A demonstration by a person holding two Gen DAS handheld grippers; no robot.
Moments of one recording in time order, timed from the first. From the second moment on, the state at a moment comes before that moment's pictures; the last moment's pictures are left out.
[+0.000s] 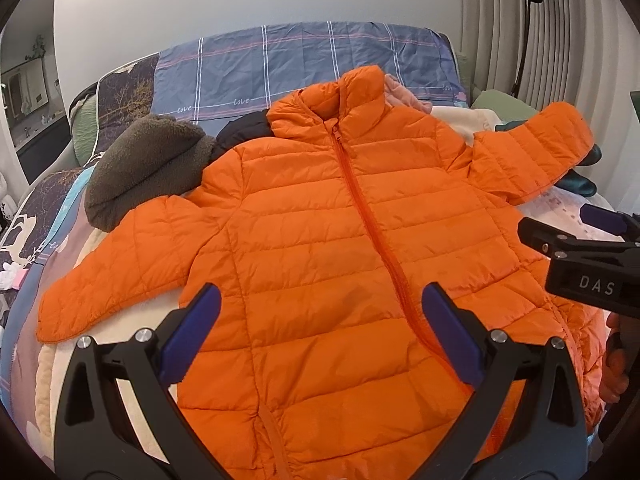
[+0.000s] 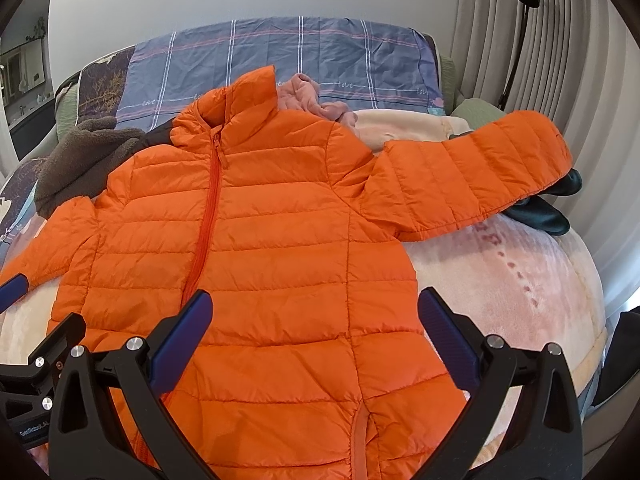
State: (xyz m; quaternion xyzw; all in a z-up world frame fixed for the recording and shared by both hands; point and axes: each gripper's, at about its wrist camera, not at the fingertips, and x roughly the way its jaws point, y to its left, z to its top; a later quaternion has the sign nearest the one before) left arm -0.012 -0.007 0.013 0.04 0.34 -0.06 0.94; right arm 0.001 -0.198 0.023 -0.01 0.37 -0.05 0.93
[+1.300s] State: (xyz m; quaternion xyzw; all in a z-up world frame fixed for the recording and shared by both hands) left arm -0.026 -0.010 0.025 0.04 0.30 -0.08 0.95; right arm -0.004 -0.201 0.026 0.00 0.36 -0.05 0.93
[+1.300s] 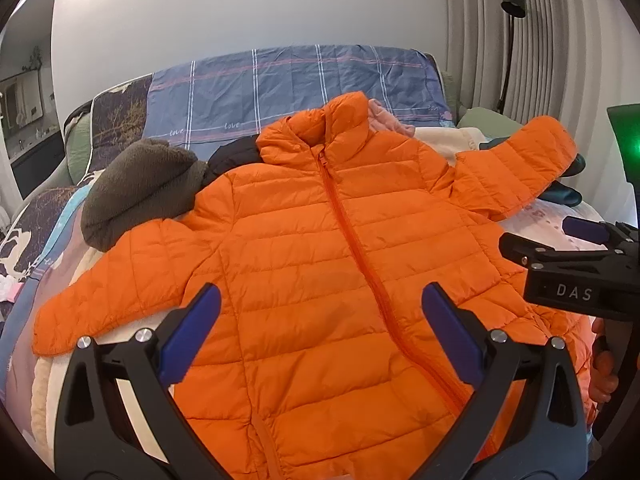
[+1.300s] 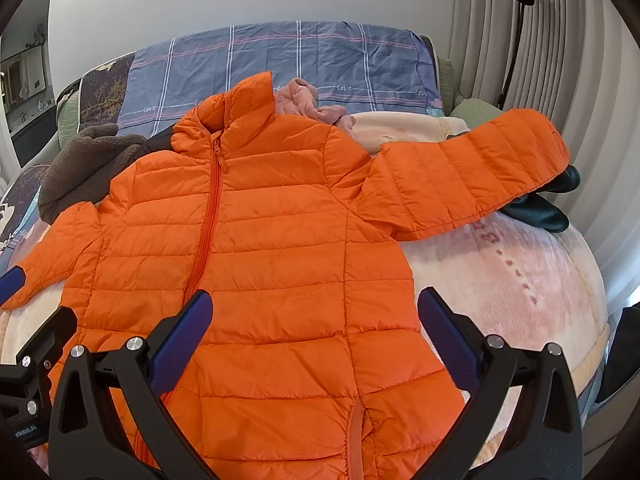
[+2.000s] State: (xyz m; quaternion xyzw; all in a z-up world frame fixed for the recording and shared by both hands) left arm -0.036 0.003 0.034 0.01 0.22 -0.09 0.97; right arm -0.006 -0.203 0.033 0.00 0.35 -0.05 0.94
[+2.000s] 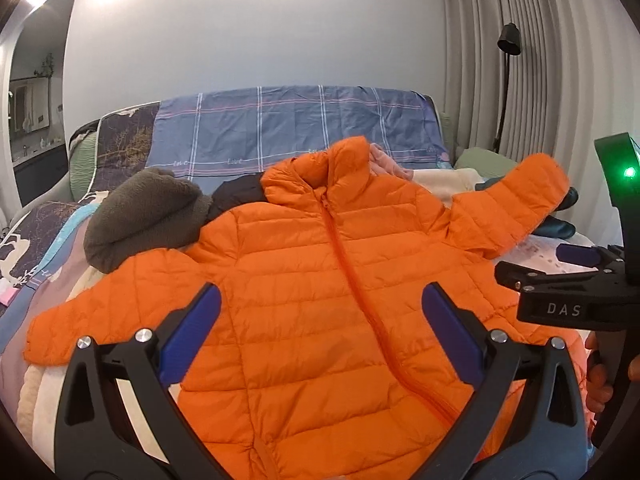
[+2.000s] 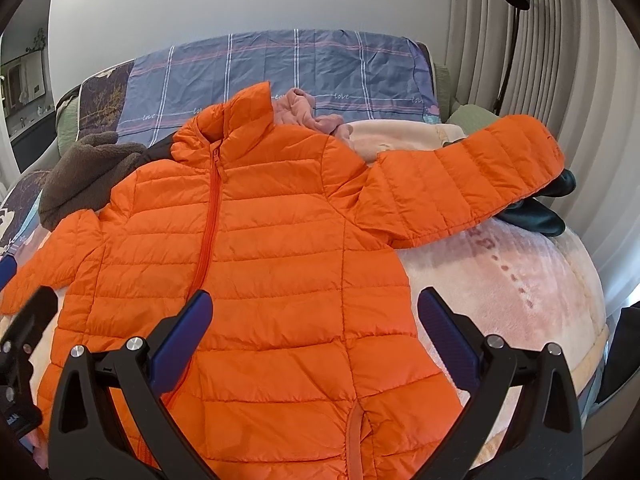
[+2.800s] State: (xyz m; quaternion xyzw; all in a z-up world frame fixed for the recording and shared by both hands) left arm -0.025 0.009 0.031 0.00 0.26 -0.09 0.96; right arm -0.004 -0.203 0.031 0.00 0.35 -0.05 0.94
